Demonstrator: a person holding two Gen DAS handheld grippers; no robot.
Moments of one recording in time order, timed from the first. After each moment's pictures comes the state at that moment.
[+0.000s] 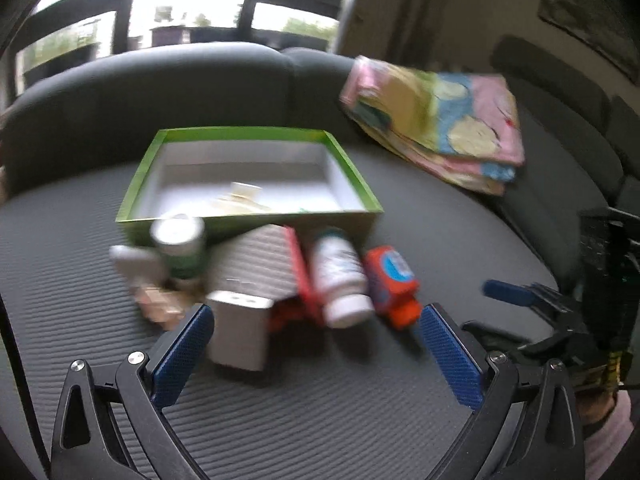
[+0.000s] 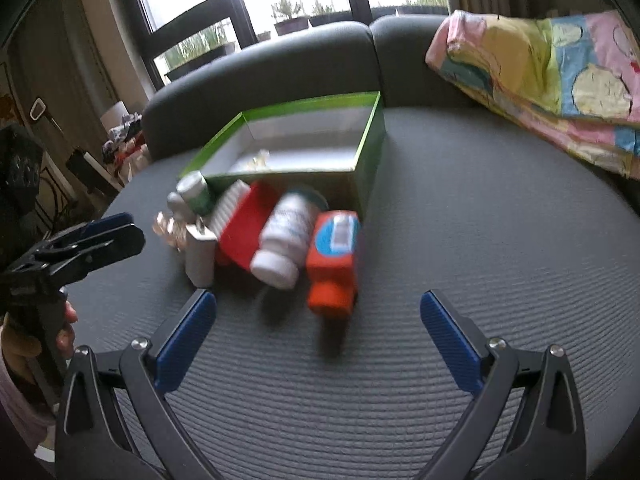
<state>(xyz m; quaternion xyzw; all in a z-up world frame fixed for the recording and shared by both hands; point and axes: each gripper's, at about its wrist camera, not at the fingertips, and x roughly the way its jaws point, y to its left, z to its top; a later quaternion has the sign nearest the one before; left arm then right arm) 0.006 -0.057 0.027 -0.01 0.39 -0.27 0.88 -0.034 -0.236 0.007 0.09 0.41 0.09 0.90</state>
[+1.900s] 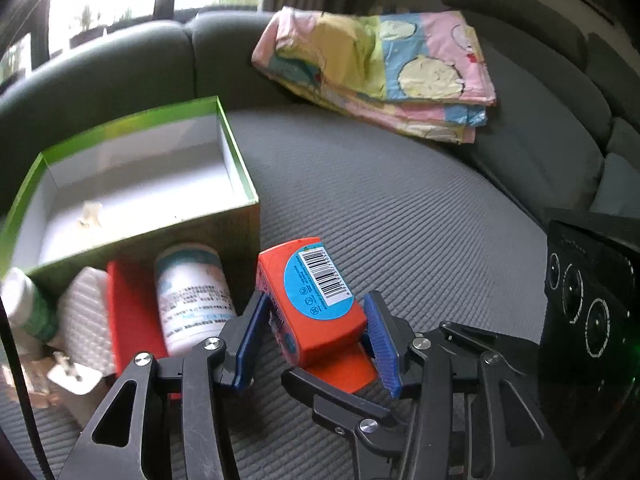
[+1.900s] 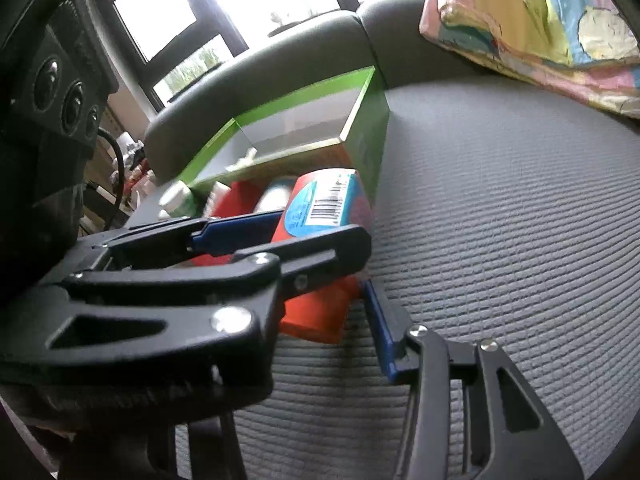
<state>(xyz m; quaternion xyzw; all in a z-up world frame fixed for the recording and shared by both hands) 0.036 -0.175 0.003 0.05 0.42 -0.33 0.85 -0.005 -0.246 -0.037 0.17 0.39 0.12 0.90</state>
